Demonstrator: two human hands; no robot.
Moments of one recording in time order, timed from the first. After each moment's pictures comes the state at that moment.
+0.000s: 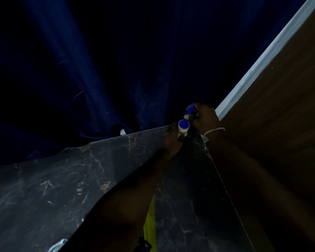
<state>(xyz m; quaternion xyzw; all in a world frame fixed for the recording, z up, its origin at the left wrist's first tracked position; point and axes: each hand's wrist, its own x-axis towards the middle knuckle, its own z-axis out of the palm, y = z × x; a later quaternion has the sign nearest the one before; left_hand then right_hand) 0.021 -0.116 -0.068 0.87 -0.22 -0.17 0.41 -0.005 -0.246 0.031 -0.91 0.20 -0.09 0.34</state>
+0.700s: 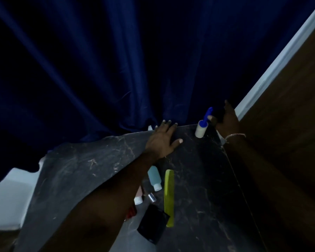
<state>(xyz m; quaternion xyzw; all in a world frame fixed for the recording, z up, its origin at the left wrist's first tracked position) 0.009 0.040 0.005 0.92 -0.34 -0.08 0.17 -0.052 -0.225 0.063 -0.87 0.27 -0.09 0.40</state>
